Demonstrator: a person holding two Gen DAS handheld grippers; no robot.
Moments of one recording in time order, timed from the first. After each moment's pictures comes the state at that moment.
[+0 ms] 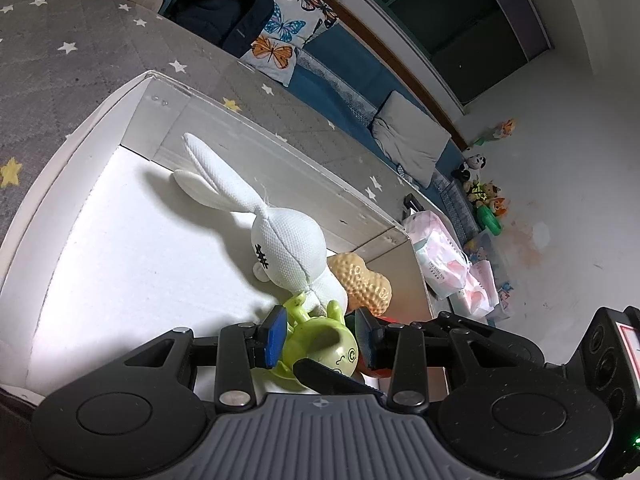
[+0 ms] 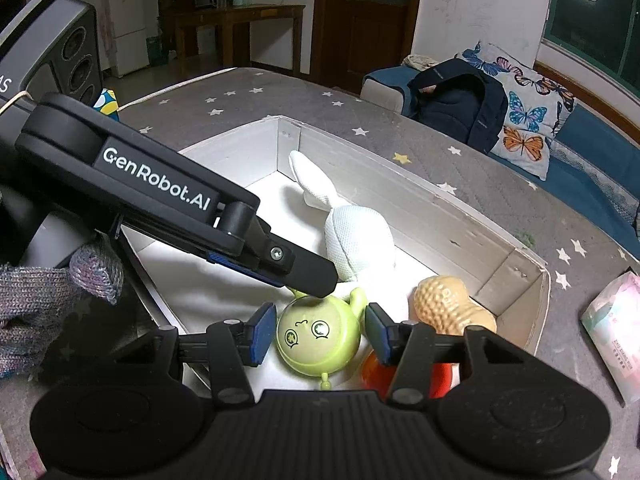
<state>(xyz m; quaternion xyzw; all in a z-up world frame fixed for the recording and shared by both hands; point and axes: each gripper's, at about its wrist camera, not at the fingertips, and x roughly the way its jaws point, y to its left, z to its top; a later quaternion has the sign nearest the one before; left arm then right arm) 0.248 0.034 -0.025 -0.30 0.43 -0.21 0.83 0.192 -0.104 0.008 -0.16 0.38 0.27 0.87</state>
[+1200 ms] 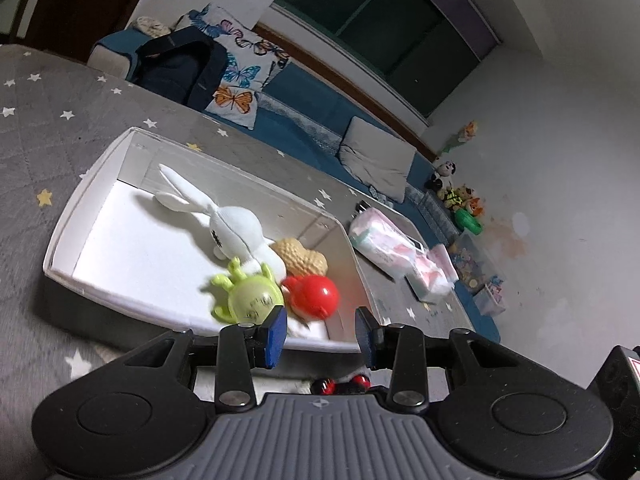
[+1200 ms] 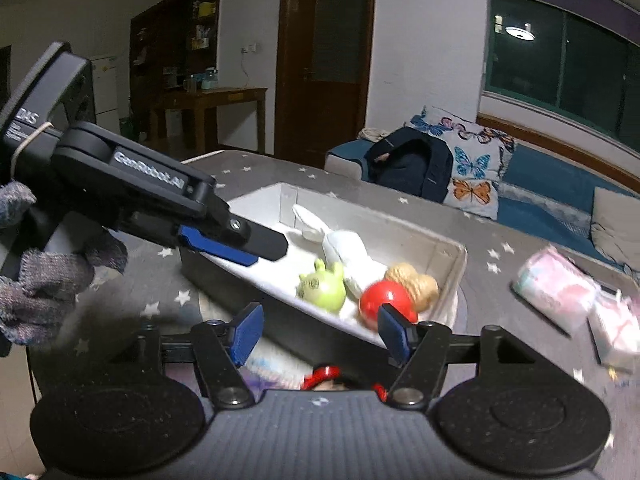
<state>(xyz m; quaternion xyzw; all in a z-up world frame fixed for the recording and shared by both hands) 0.143 0.020 0.029 -0.24 0.35 -0.24 0.87 0.051 -0.158 0.052 -0.10 0.27 0.23 0.93</state>
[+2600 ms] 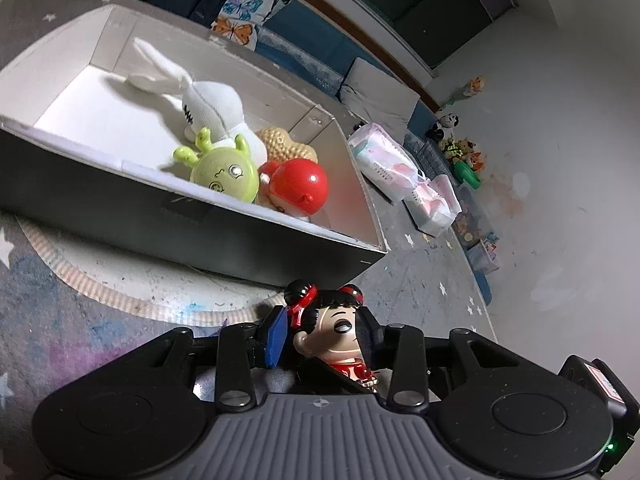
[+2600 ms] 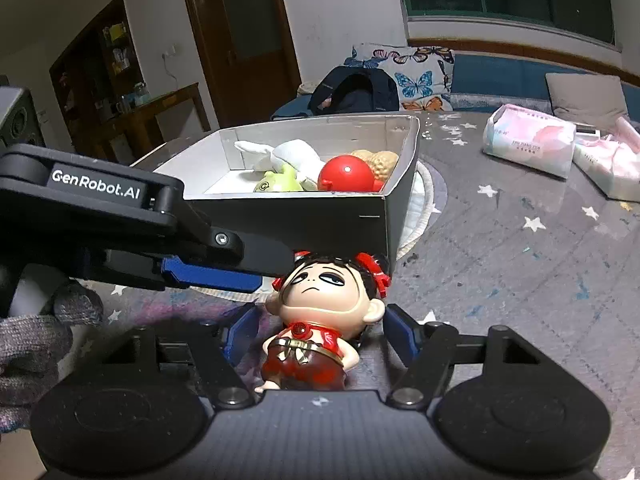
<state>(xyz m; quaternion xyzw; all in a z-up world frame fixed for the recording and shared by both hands) 0.138 -0.026 -0.031 -0.26 0.44 -0.25 0.82 0.044 -0.185 -0.017 0.04 0.35 0.15 0.92</state>
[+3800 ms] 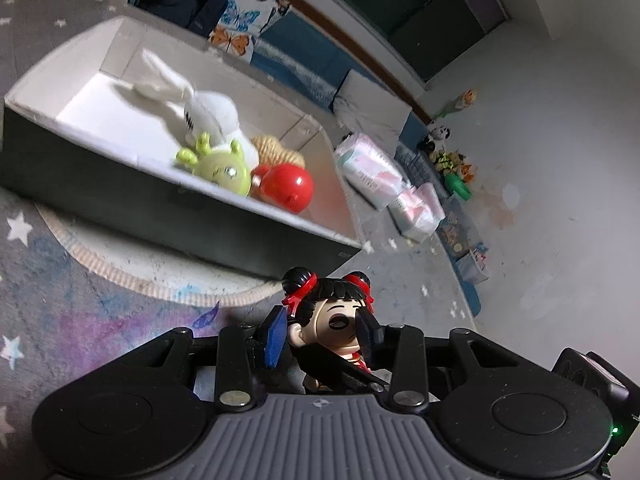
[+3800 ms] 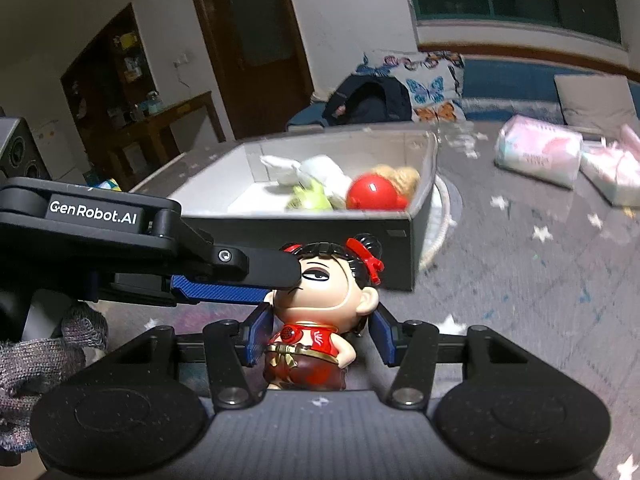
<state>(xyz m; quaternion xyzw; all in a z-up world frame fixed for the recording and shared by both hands) 0.110 -0.013 -0.008 -0.27 0.41 -0.26 0.83 0.026 -0.174 0.010 0.06 0.33 0.17 0.93</state>
